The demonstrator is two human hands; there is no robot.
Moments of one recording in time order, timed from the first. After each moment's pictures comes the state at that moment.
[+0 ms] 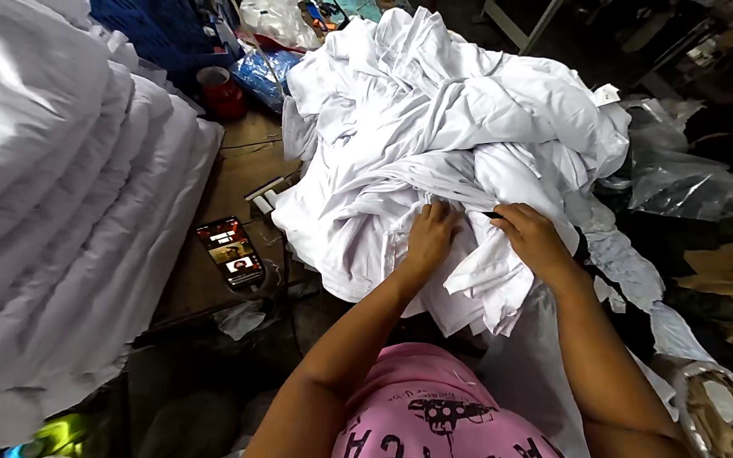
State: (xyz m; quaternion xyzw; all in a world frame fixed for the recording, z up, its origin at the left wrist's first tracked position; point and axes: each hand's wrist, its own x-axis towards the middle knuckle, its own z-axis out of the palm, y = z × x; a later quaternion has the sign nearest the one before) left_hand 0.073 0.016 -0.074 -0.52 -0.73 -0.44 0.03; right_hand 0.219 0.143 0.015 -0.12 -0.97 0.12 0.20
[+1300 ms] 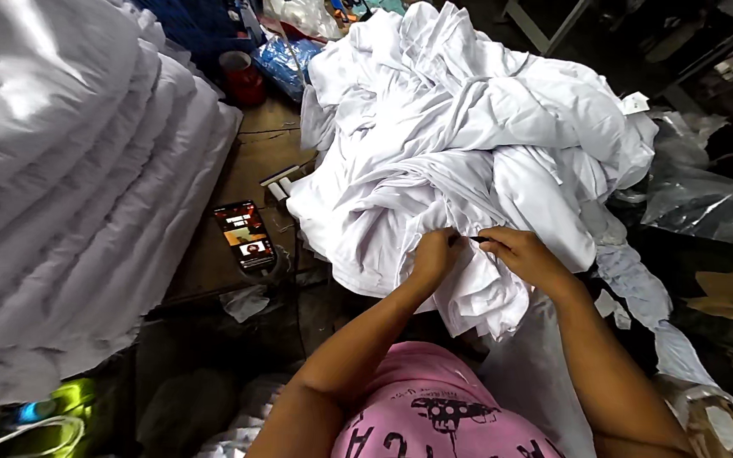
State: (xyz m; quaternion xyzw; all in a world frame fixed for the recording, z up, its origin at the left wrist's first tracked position) left_hand 0.084 -0.016 -0.052 -0.35 -0.76 -0.47 -0.29; right_hand 0.209 0.130 -0.002 -0.06 -0.96 0.27 0.07
